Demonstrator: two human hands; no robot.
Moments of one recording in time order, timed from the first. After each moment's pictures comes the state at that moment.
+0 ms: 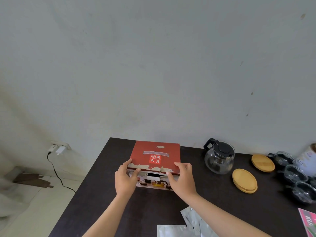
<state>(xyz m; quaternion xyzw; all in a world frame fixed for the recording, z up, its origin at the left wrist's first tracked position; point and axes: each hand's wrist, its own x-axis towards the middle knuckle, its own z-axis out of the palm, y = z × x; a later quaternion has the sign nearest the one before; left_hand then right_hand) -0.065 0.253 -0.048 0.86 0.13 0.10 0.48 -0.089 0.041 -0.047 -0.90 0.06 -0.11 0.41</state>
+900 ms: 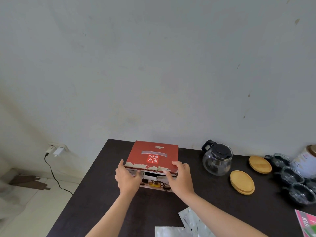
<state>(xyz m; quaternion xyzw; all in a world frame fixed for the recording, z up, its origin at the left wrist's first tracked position) -0.053 0.231 -0.045 0.84 0.24 0.06 0.49 -0.087 0.041 -0.034 -0.90 0.06 -0.09 0.43</state>
